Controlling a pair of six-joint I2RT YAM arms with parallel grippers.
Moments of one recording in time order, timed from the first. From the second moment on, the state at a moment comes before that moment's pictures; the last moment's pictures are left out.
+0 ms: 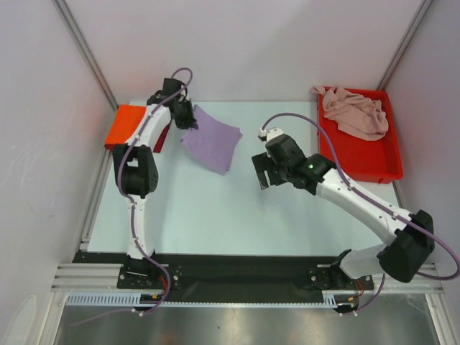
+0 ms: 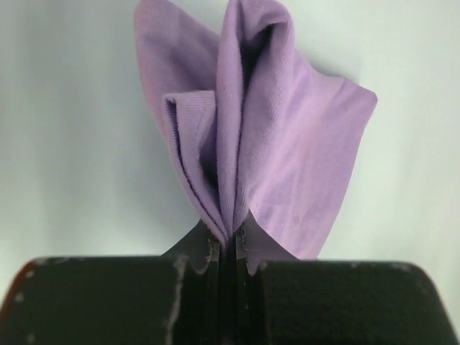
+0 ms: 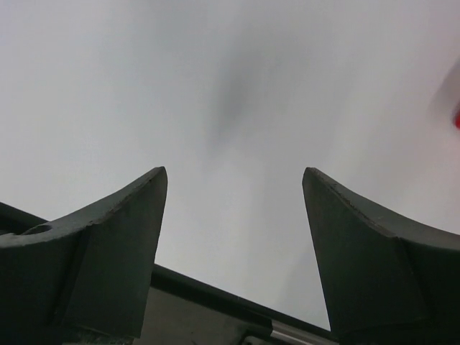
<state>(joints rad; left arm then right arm) -0.16 2.27 2.09 -0.75 0.21 -0.37 0.75 1.39 1.27 -0.69 0.22 0.24</state>
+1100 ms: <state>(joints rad) 0.04 2.28 2.40 -0.83 -0.17 0.08 0.67 1.47 1.17 -0.69 0.04 0.23</state>
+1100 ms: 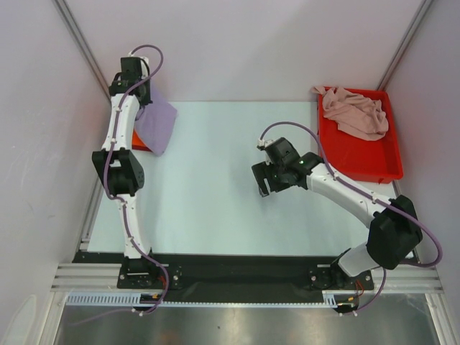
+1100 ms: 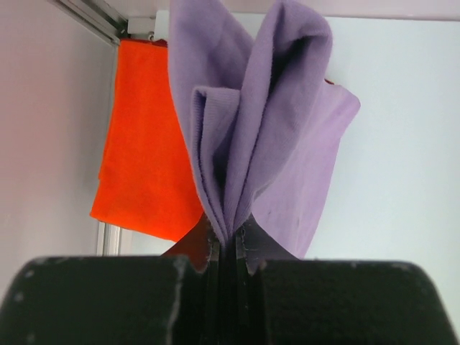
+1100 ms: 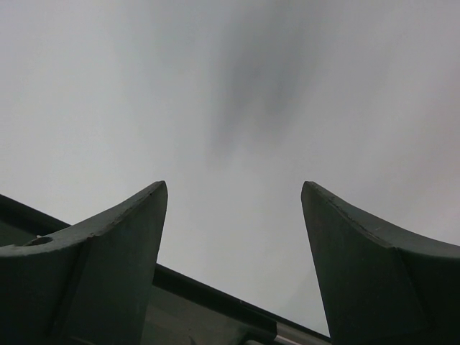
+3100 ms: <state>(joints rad) 0.17 2.47 2.39 -0.52 -0.38 0.09 0.72 1.81 1.44 -0.76 0.01 0.30</state>
